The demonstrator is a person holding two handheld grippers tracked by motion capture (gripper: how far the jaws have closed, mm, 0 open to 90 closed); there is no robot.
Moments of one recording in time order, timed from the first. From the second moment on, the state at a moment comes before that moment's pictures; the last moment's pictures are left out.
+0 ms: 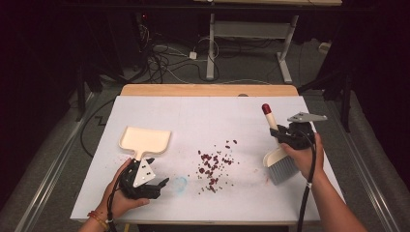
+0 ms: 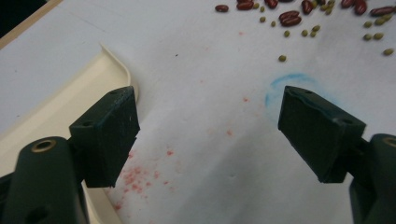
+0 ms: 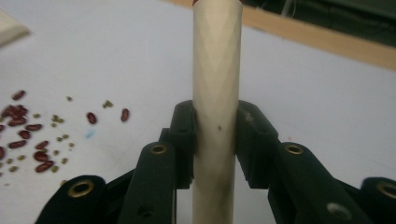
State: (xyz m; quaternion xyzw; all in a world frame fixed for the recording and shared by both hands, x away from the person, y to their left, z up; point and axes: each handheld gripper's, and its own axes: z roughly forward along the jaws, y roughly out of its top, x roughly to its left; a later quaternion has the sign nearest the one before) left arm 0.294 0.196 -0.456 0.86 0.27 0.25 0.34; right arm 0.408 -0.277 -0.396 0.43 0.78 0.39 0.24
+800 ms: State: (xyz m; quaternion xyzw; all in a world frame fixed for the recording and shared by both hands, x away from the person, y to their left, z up) left arm 0.305 0.023 -0.382 0.84 0.17 0.12 0.51; right arm 0.341 -0.215 -0.337 0.34 0.72 0.53 0.31
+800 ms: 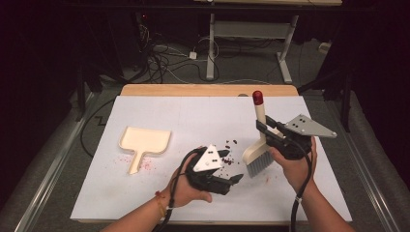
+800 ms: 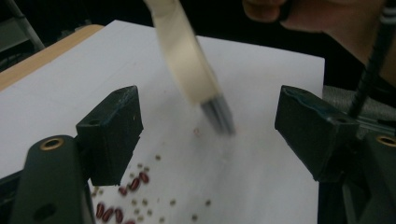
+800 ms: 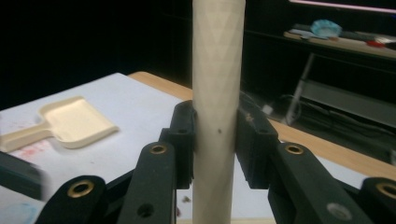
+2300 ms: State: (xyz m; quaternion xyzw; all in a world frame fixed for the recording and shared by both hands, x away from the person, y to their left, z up) left arm 0.310 0.073 -0.400 0.89 0.09 0.07 0.44; right arm 0.328 -0.197 -0.361 0.10 0.86 0.49 0.09
